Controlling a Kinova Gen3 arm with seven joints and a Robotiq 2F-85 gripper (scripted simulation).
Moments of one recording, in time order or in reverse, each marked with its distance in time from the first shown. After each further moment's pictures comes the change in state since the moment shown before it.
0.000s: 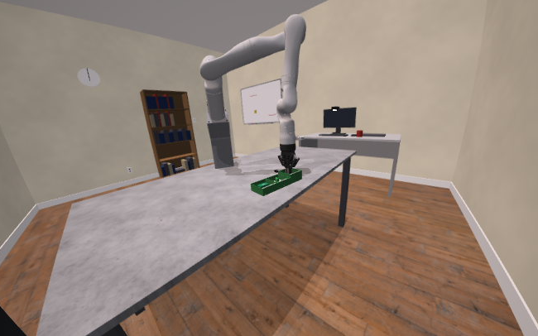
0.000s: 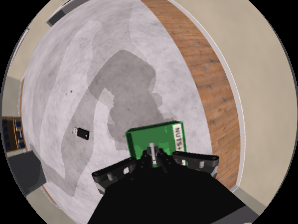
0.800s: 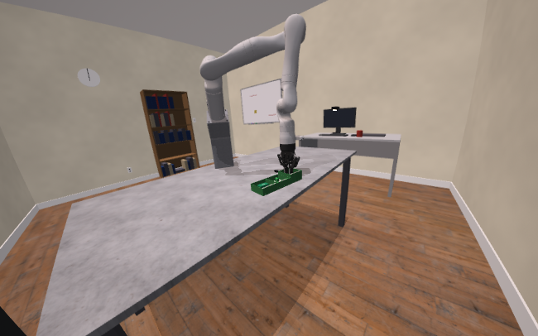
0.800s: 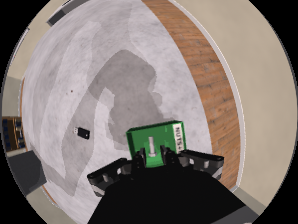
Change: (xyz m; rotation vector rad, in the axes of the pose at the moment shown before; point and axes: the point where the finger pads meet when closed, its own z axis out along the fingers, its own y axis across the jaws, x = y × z) arm 0.000 -0.001 -0.001 0.001 -0.002 -0.001
